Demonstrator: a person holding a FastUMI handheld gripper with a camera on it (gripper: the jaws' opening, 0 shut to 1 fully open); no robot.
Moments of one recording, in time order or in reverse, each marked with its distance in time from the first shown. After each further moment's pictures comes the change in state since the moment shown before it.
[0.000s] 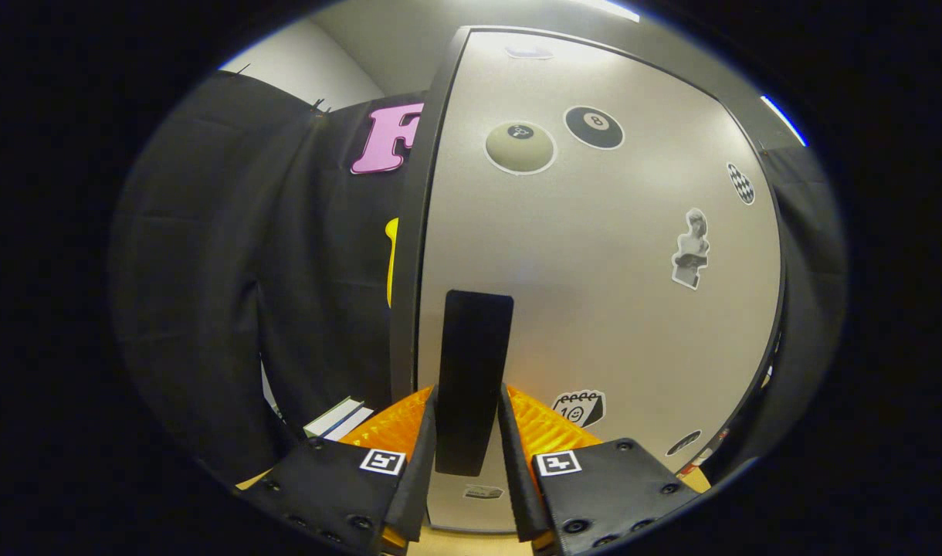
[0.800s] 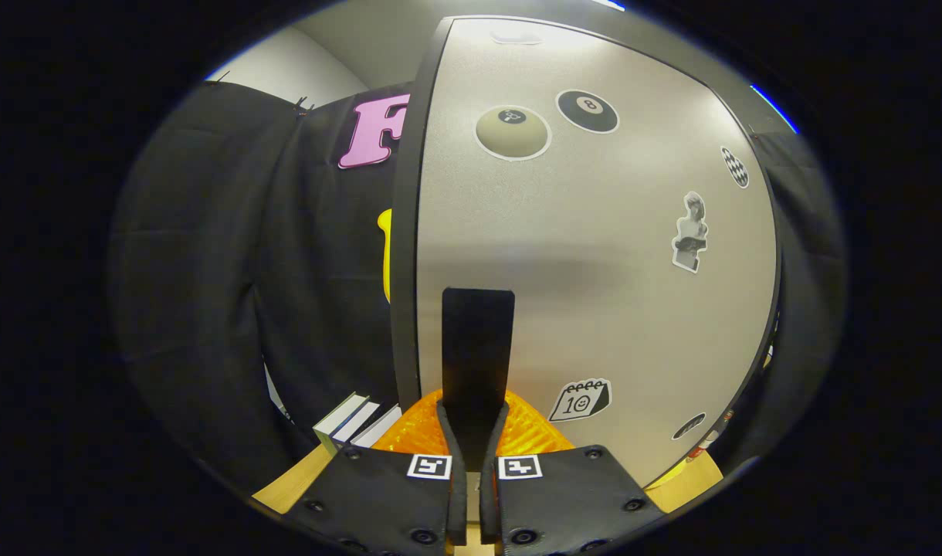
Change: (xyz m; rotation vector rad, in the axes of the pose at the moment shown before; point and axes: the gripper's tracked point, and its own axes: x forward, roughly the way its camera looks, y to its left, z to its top) arm -0.009 0.001 -0.001 0.021 0.033 -0.018
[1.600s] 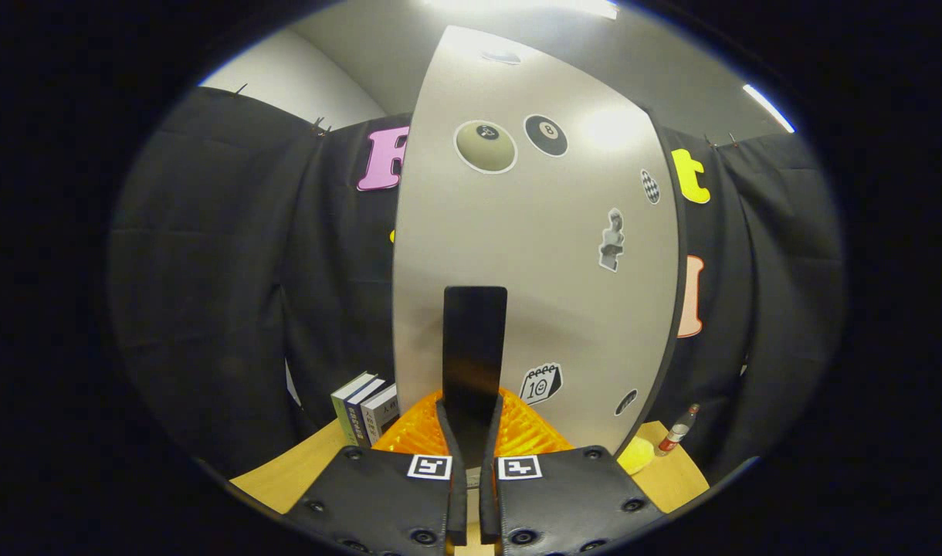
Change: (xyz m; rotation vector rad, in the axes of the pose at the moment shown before) arm -0.173 -0.060 -0.025 -0.010 -0.058 0.014
